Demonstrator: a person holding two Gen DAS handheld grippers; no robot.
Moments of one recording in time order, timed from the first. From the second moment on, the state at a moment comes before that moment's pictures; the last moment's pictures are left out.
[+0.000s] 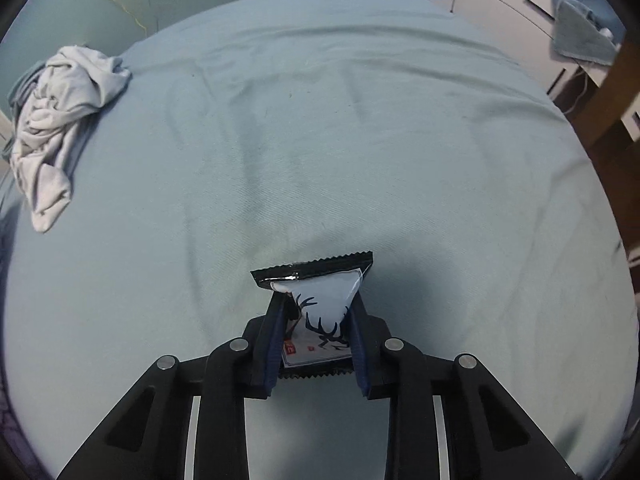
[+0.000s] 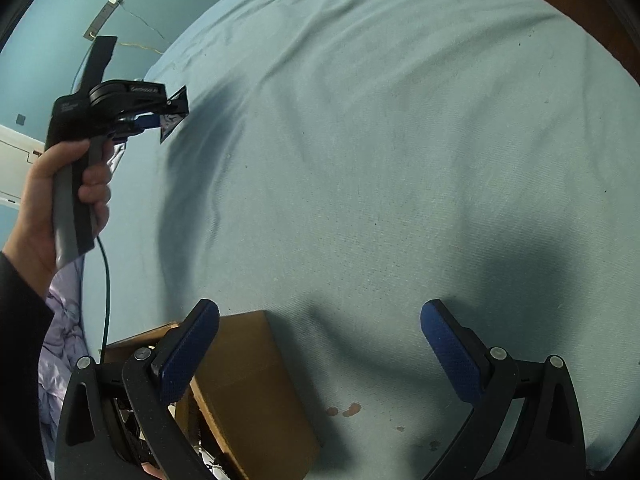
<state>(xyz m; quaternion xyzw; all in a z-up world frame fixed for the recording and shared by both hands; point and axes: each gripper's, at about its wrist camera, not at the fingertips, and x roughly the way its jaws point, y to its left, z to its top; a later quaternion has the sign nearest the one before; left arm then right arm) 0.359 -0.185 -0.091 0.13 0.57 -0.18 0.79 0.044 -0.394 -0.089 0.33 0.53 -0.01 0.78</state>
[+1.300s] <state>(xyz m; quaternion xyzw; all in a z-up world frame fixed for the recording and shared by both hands) 0.044 -0.027 -0.016 0.07 0.44 -0.18 0.87 -0.022 -0.307 -0.009 0.16 0.46 -0.04 0.87</state>
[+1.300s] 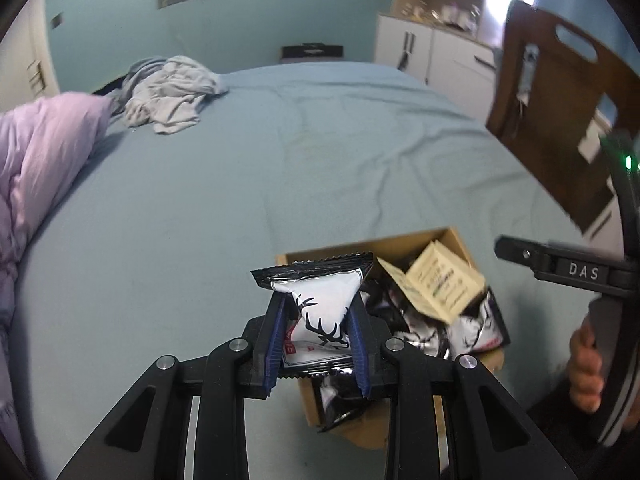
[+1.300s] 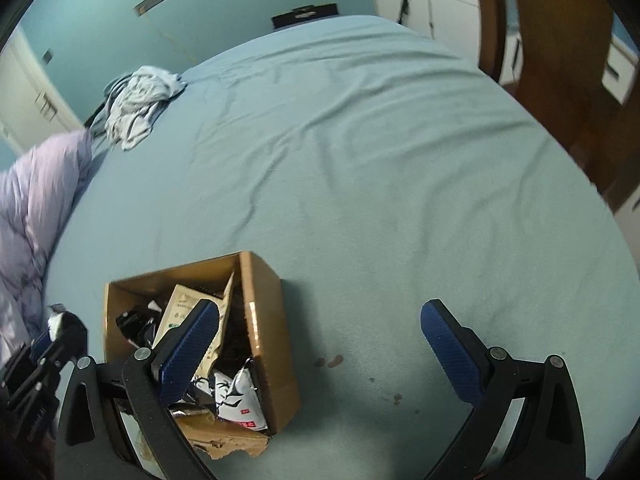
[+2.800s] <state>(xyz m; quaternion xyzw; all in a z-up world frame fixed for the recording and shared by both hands) 0.035 0.003 -0.024 0.13 0.44 -0.09 0.89 -0.043 -0.254 -0.001 -0.01 0.46 0.01 0.89</state>
